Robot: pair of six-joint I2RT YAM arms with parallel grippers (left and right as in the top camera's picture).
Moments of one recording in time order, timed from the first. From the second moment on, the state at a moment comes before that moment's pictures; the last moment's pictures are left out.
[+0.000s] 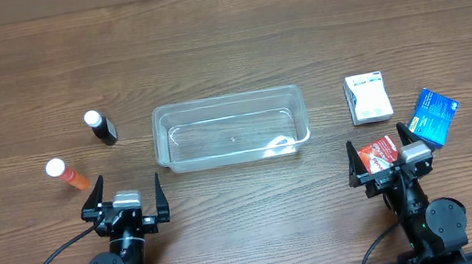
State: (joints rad) left arm -0.01 0.01 0.01 -0.07 0.03 0.16; right arm 0.13 0.01 0.02 -0.03 -0.07 0.00
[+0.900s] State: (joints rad) left arm -0.01 0.02 0.02 -0.06 0.00 -0.13; right arm 0.13 0.03 0.04 -0.09 0.06 0.21
